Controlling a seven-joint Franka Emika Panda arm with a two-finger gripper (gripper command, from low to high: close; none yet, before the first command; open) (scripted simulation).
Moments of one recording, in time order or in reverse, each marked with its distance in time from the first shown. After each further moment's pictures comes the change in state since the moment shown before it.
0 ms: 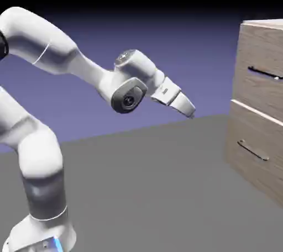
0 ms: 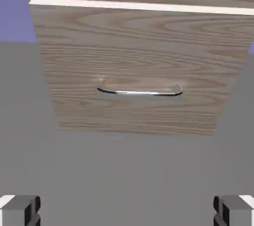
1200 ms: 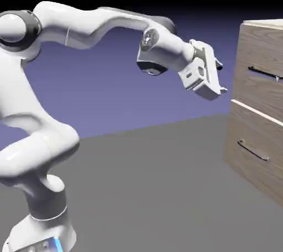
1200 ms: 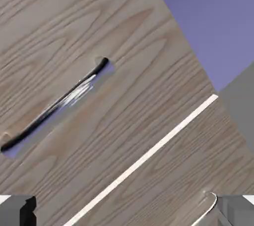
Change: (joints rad) arm -1.068 0.044 0.977 0.540 1.566 -0.182 -0.437
